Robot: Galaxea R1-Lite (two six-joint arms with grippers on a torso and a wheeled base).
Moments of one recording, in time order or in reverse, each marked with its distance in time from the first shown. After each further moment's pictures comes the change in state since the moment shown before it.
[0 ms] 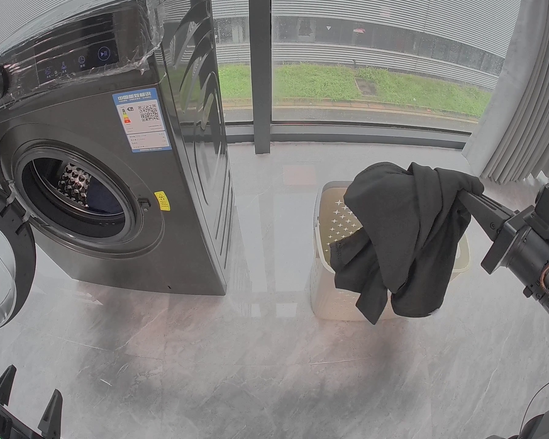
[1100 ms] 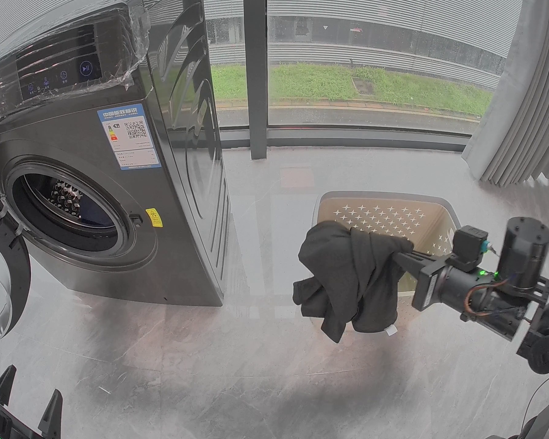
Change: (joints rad) left arm 0.001 0.000 0.000 -0.002 0.000 0.000; right arm -0.014 0.338 -0.012 -0.008 0.086 0.057
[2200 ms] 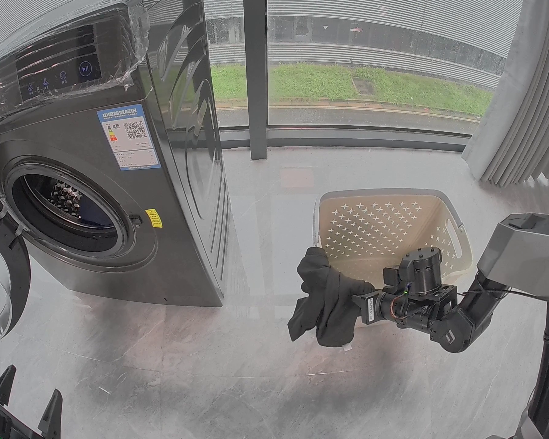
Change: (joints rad) left arm 0.000 0.000 0.000 0.000 0.000 0.000; right arm -0.115 0.589 -0.292 0.070 0.023 -0.001
